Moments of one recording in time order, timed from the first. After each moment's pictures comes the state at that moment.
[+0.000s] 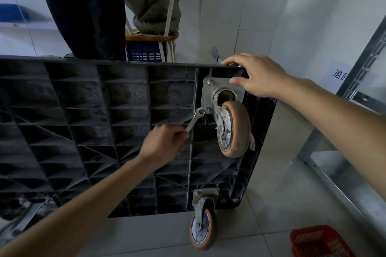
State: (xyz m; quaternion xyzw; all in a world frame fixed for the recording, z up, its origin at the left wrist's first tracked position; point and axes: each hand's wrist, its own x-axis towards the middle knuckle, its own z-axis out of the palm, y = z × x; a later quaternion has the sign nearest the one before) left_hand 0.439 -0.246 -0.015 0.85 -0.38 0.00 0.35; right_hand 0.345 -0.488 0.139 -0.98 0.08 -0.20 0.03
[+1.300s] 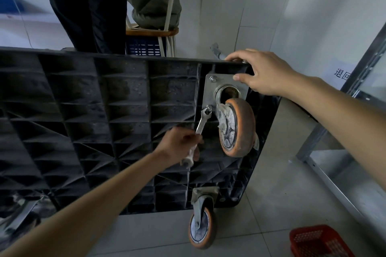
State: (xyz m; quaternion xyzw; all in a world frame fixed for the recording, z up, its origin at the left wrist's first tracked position) left_hand 0.433 -0.272 -0.031 0.79 -0.35 -0.18 0.46; right_hand 0.345 -0.489 0.138 -0.98 0.07 -0.20 0.03
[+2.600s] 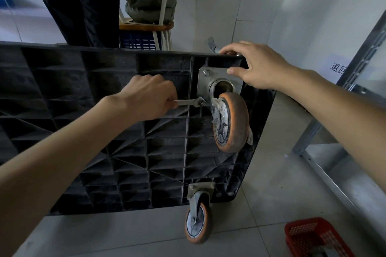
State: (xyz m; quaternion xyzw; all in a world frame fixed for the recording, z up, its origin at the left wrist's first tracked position) left_hand 0.461 -0.249 0.087 0.87 -0.48 0.14 -0.01; right_hand 0.346 -0.493 0.134 -0.98 0.06 -0.21 0.04
